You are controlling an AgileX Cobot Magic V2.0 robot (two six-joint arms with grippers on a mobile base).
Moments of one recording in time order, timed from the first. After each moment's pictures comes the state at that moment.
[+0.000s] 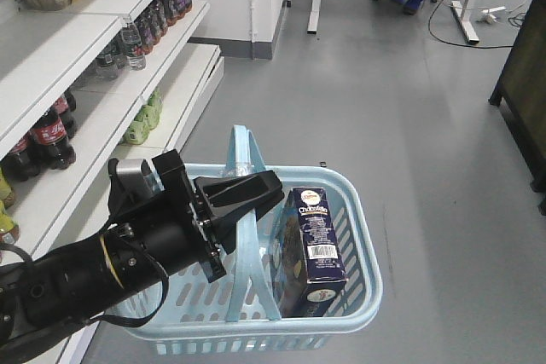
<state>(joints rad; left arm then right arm) -0.55 1.51 -0.54 0.54 -1.10 -1.96 -0.05 -0.01 0.03 0.02 0.32 -0.12</state>
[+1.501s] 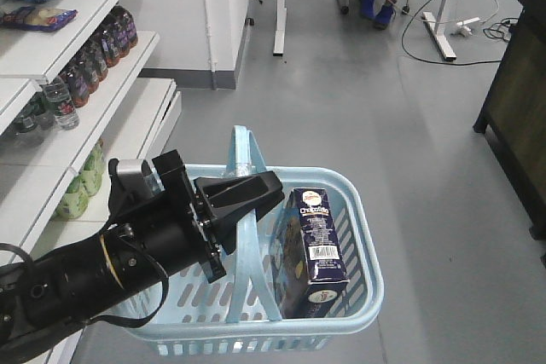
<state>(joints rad) -0.55 1.51 -0.54 0.55 -1.10 -1.96 -0.05 -0.01 0.03 0.02 0.32 -0.12</state>
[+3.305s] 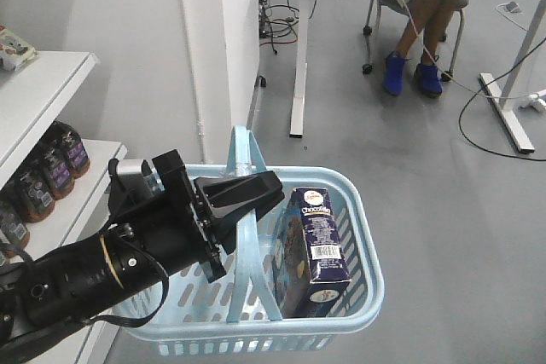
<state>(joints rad) -0.55 1.51 -0.54 0.55 -1.10 -1.96 -0.05 -0.01 0.03 0.02 0.32 -0.12</state>
